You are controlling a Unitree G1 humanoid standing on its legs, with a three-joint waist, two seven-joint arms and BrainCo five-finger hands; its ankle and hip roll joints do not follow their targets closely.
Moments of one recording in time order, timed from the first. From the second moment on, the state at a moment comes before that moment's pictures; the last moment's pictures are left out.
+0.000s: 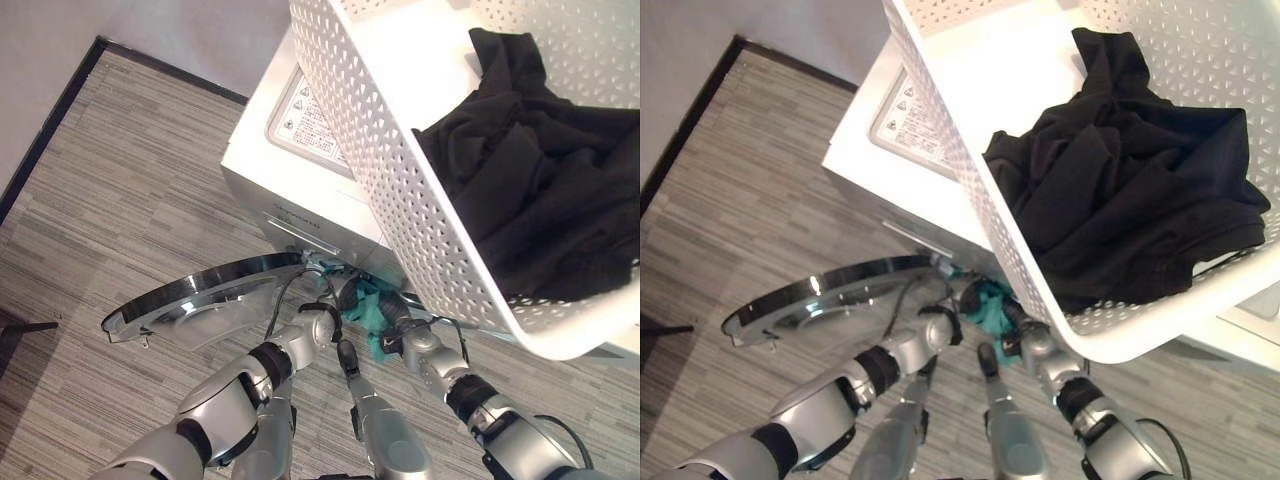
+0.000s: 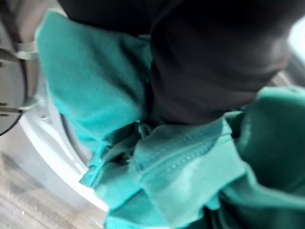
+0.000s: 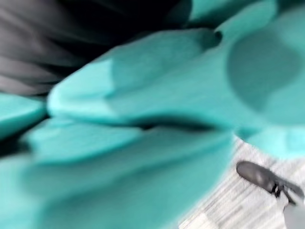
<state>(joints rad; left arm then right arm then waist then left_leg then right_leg) -0.73 0.07 -0.88 0.88 0.28 0.01 0.31 -0.47 -0.29 0.57 0.71 0.50 0.02 -0.20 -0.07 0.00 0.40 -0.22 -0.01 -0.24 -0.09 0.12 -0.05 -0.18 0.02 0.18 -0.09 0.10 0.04</state>
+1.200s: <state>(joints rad) -0.43 0.08 -0.72 0.95 -0.04 -0.03 0.25 -0.15 -0.19 0.44 1.36 -0.13 0.11 -0.26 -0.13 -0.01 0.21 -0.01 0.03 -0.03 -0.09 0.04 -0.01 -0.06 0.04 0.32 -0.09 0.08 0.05</state>
